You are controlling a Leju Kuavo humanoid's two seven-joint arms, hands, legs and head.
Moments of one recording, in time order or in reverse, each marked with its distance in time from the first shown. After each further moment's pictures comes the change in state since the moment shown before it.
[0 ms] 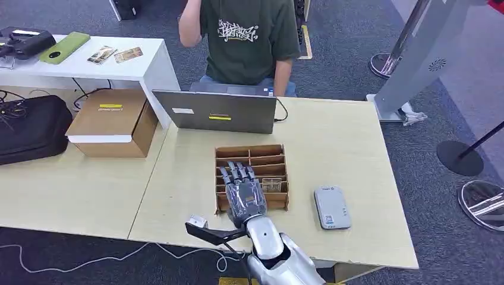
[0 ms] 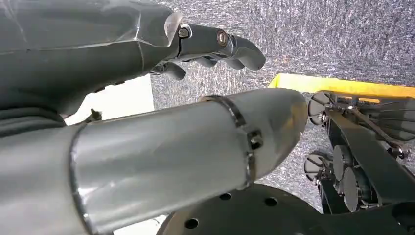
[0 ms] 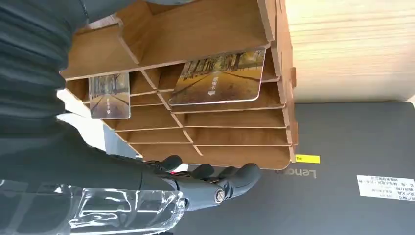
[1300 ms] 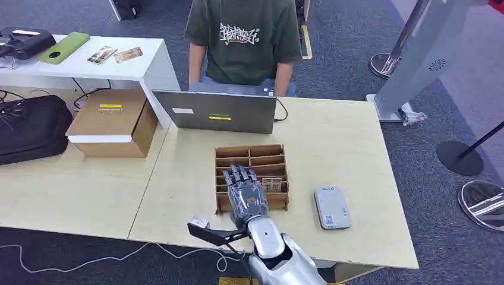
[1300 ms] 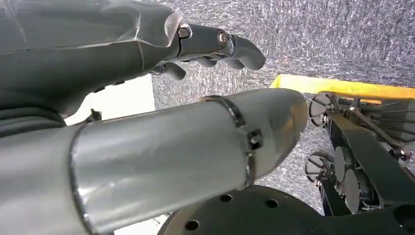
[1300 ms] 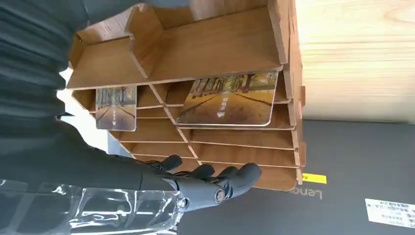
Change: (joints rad) left arm 0.000 0.000 0.000 0.000 0.000 0.005 0.005; right arm 0.014 -0.003 -0.015 -0.027 0.000 0.074 0.006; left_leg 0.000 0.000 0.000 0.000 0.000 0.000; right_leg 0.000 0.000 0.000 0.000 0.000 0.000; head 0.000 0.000
